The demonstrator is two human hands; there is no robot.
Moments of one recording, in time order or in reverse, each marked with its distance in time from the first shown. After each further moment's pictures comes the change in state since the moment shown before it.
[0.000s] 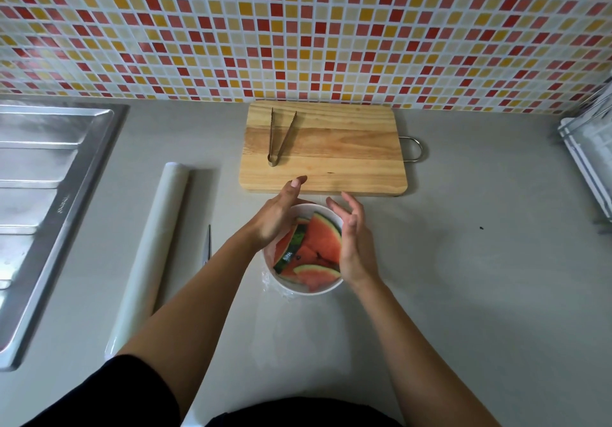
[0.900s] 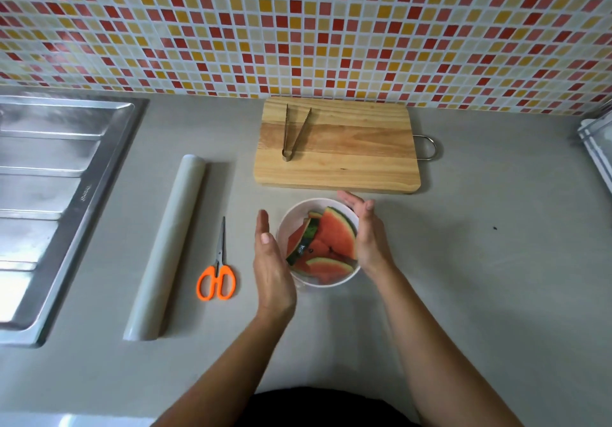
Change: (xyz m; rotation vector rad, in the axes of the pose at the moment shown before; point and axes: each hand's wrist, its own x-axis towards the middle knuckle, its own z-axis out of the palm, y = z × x) left_hand -0.079 -0.044 0.064 -0.433 0.696 0.202; right_hand 0.011 0.001 -0.005 0.089 -0.099 0.111
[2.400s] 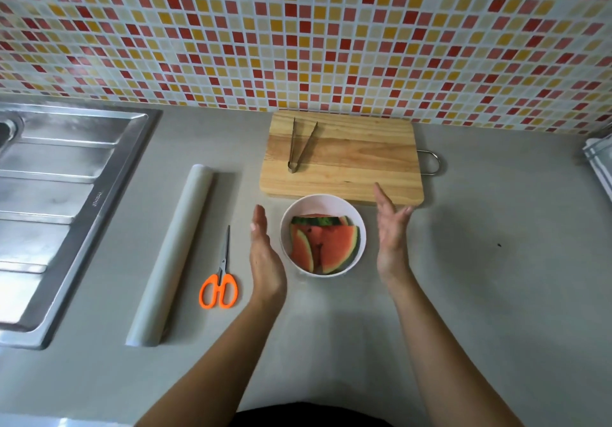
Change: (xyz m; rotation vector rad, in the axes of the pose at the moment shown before) left_hand 0.039 0.000 -0.001 -0.145 0.071 -0.043; right_hand 0.010 -0.009 -0.018 0.267 0.025 0.011
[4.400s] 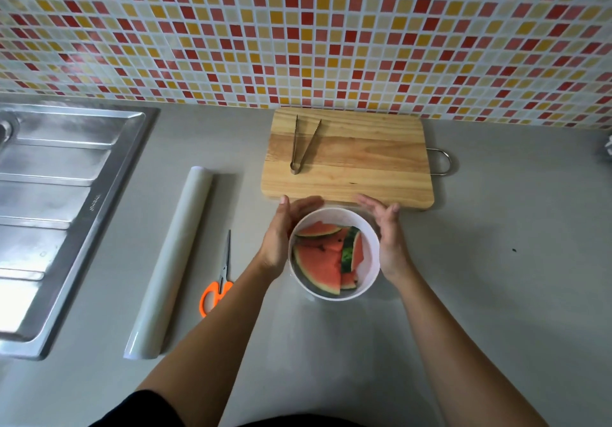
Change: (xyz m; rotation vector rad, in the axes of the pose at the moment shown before) left_hand 0.045 0.017 0.017 0.067 -0.496 -0.219; right_hand 0.026 0.017 0.000 -0.100 -0.072 0.029
